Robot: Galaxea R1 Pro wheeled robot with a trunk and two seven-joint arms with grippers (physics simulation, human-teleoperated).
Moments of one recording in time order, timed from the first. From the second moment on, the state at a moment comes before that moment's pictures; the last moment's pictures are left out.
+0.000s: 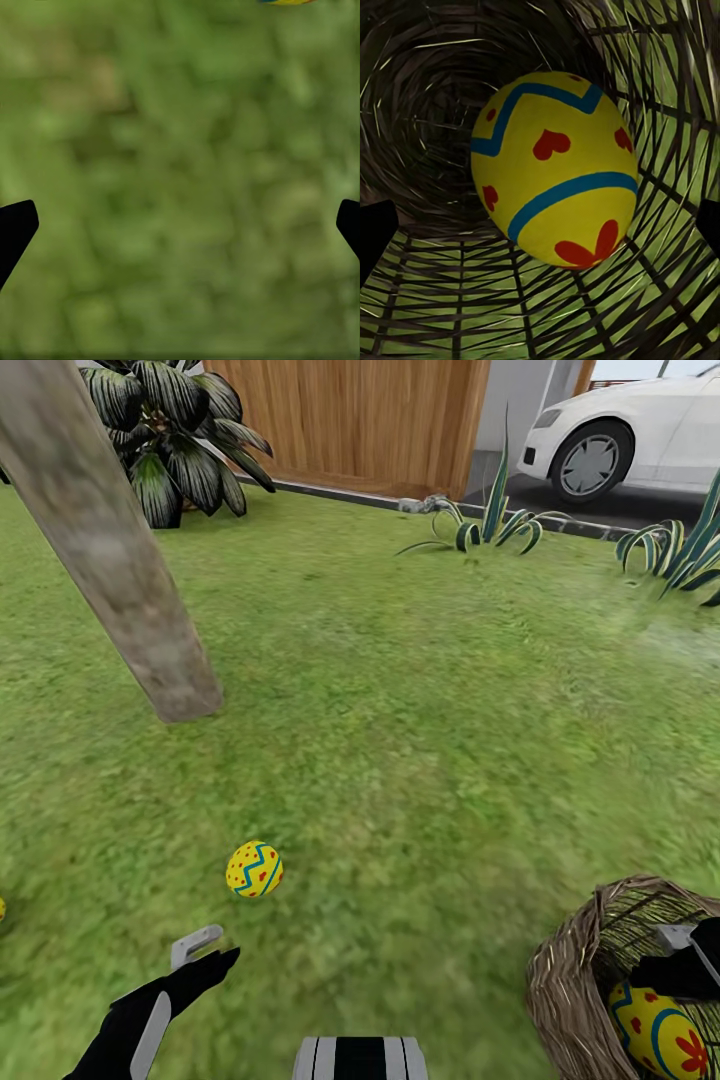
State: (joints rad) left arm -0.36 0.01 0.36 -0.84 0.13 0.42 -0.18; right arm -0.54 -0.55 -0.07 -0.71 0.10 0.90 0.41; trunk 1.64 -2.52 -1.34
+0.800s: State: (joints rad) left arm -0.36 0.01 0.36 -0.84 0.13 0.39 -0.18; right arm -0.54 -0.54 -0.07 -0.71 0.11 0.90 0.41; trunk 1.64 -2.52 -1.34
